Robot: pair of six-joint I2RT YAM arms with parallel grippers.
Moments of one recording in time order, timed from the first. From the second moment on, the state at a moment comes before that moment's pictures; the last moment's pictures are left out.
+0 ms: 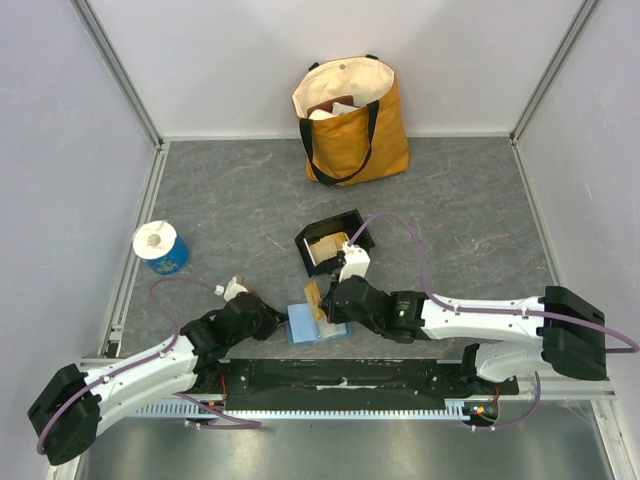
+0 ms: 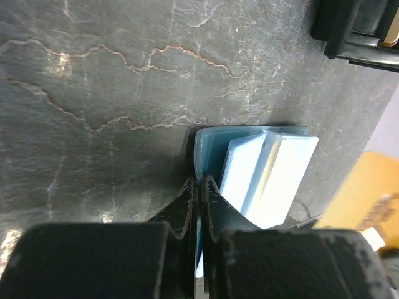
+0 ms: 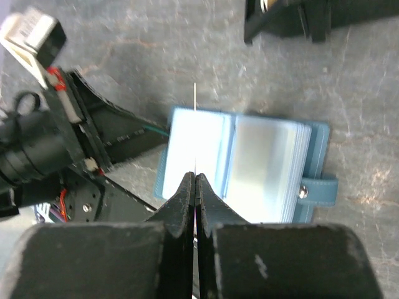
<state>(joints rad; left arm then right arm) -0.83 0.70 0.10 -0.17 -0.15 -1.42 1.26 1.32 0.79 -0.11 0.43 0.90</state>
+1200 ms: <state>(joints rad) -0.83 0.76 0.08 -0.05 -0.16 -1.43 1.09 1.41 0.38 0.41 0.06 1.15</state>
